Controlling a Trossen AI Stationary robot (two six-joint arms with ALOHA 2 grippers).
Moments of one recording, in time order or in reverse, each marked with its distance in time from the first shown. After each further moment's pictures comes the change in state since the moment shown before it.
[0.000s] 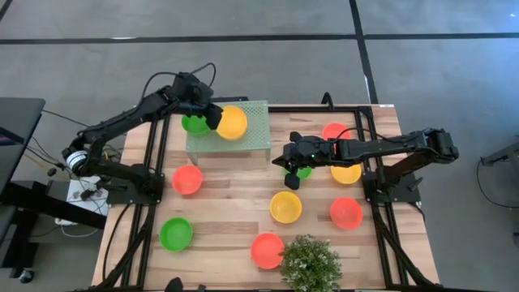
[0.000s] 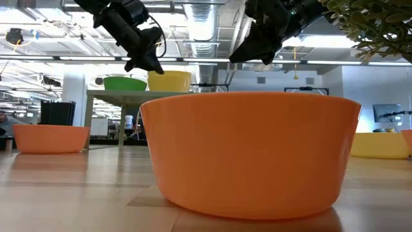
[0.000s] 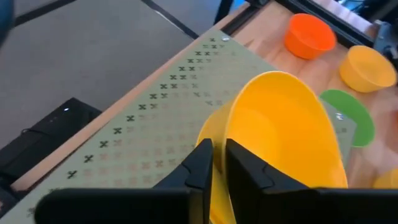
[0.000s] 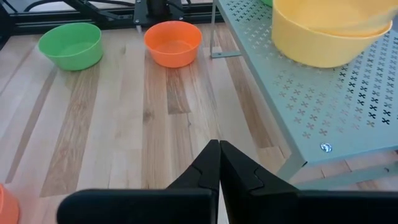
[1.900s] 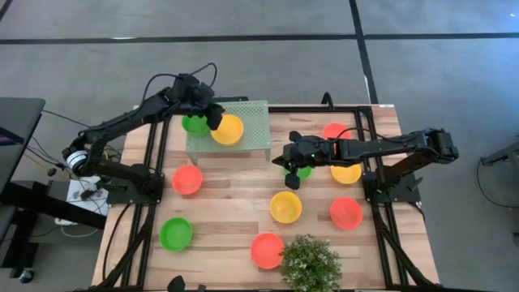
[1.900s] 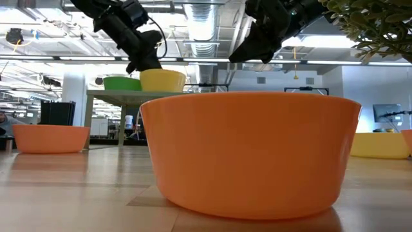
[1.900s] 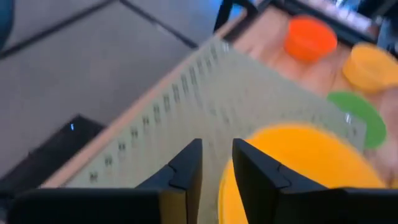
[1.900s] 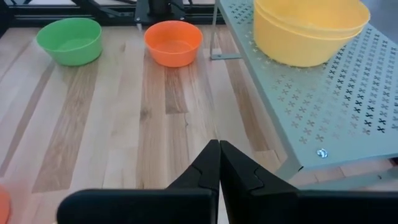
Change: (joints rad) left arm 0.004 0.000 -0.041 0.093 0.000 0.057; right arm -0.008 0.000 0.000 0.006 0.000 -0.045
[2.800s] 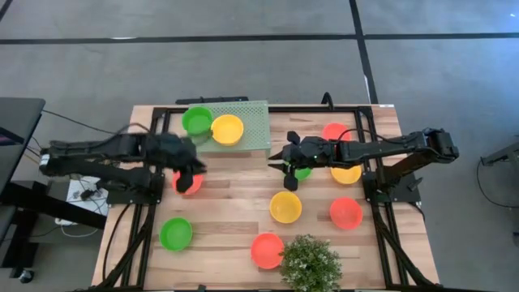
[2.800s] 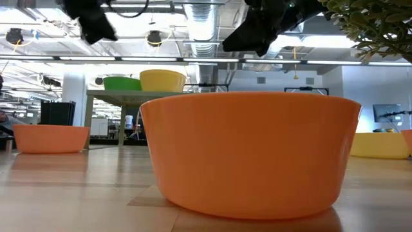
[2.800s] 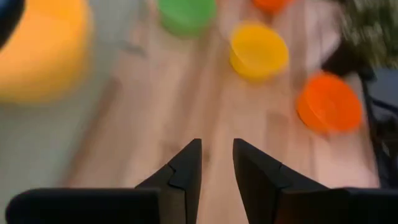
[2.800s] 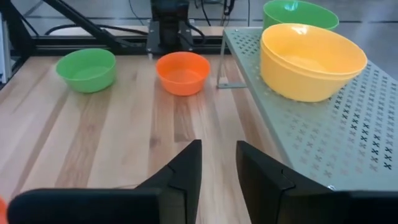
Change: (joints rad) left arm -0.727 -0.473 -0.193 -0.365 -0.194 -0.260; right arm 0.036 0.000 0.000 0.104 0.002 -0.007
